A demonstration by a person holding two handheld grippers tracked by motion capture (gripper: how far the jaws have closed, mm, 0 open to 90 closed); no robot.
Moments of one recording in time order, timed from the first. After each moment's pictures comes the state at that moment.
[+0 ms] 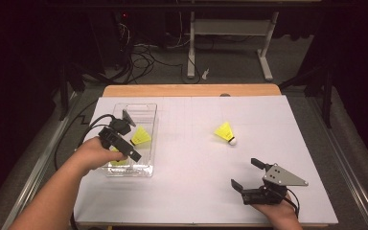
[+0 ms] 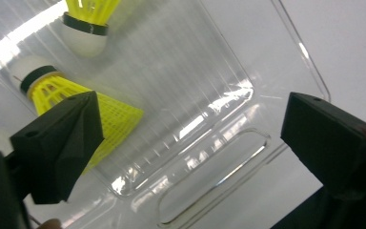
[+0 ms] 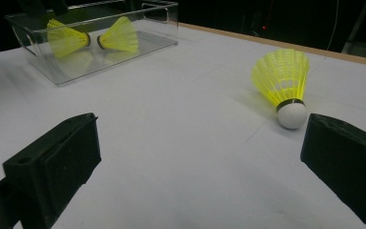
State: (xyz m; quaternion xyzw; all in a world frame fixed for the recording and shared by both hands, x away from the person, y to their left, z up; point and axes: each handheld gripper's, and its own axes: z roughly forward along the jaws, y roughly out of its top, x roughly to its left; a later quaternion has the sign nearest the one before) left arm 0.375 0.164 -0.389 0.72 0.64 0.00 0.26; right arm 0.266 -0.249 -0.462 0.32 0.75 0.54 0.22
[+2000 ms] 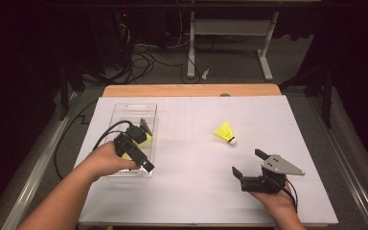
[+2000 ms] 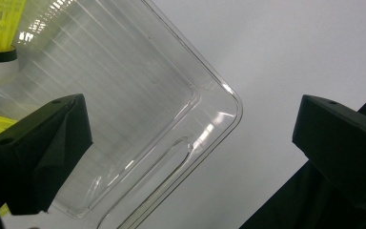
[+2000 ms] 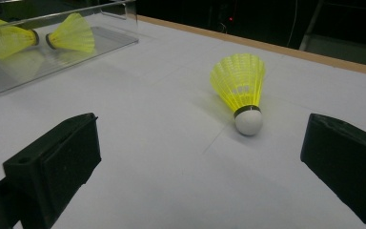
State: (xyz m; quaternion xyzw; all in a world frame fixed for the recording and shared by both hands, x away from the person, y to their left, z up) left arm 0.353 0.122 -0.390 0.76 0.59 -0.01 0.25; right arm 0.288 -0.245 -0.451 0.36 0.74 0.50 0.27
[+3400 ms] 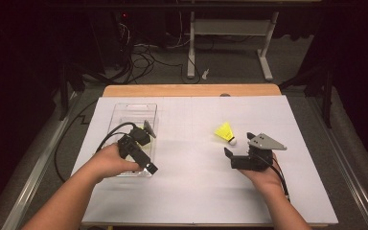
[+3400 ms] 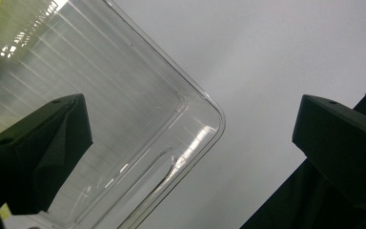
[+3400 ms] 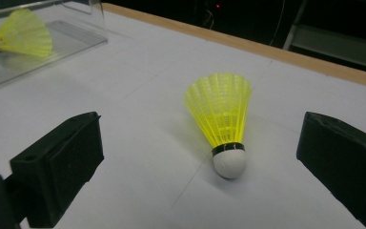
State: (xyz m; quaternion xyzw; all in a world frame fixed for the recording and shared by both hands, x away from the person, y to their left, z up) left arm 0.350 0.114 -0.393 0.77 0.59 -0.03 0.26; right arm 0.348 -0.224 -0.444 0.39 0.75 0.46 0.28
